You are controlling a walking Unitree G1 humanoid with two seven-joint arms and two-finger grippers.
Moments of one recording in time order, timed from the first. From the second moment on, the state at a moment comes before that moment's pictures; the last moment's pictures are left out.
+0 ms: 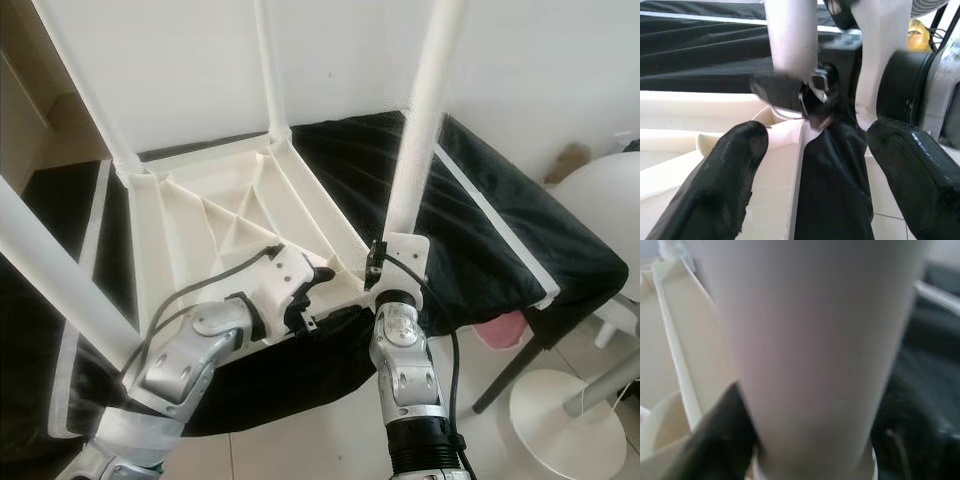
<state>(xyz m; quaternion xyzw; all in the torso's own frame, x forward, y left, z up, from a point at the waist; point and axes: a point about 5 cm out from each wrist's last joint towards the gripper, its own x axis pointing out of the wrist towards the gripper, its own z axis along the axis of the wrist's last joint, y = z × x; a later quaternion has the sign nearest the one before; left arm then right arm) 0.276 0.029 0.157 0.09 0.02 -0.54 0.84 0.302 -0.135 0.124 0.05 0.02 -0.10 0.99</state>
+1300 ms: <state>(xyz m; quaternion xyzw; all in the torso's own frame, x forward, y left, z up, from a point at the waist) 0.277 0.029 0.156 0.09 0.02 -0.53 0.84 0.323 -0.208 0.155 -0.13 0.03 0.36 0.93</state>
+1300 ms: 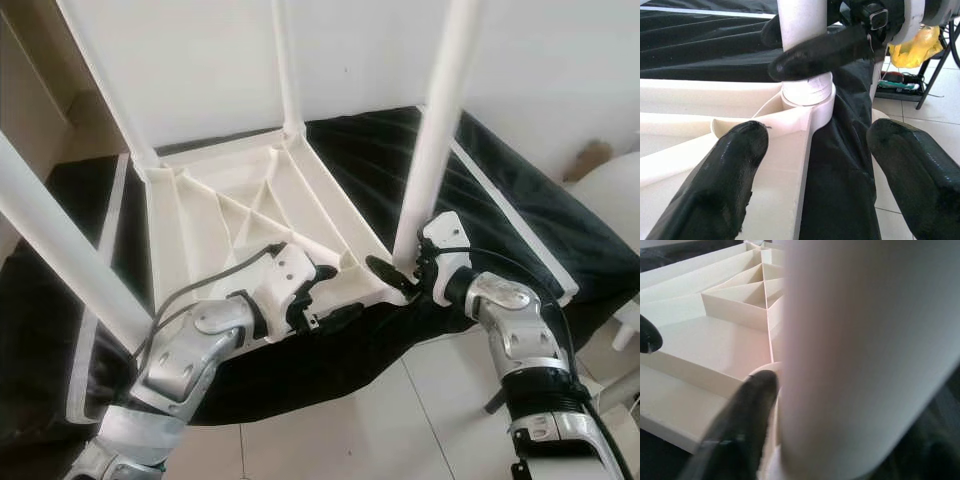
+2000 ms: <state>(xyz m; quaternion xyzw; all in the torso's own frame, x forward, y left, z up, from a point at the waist) 0.277 0.026 0.162 0.09 0.01 -0.54 0.84 0.320 -0.212 0.154 -0.10 0.03 0.33 0.94</state>
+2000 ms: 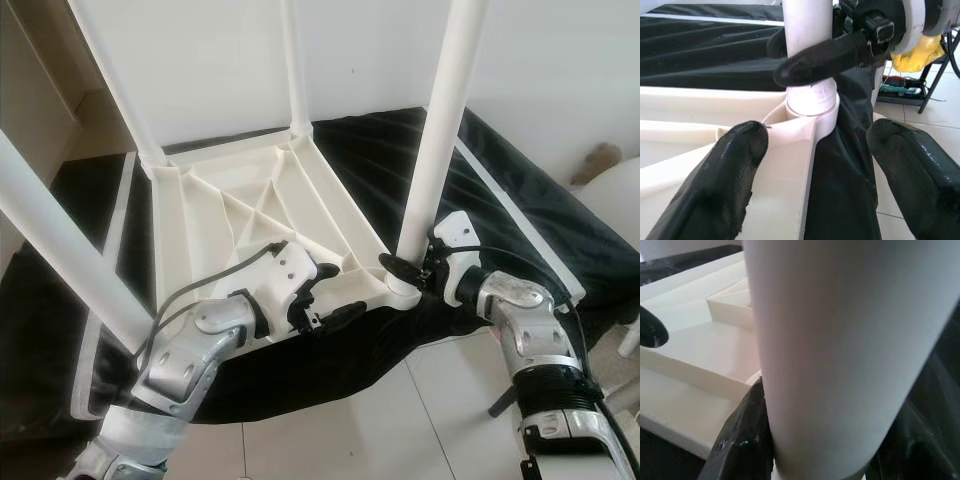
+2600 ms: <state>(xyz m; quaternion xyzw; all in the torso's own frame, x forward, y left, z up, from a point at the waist) 0.277 0.026 0.161 0.09 0.01 -0.54 0.84 0.320 -0.168 0.150 -0.02 0.03 0.06 1.00</state>
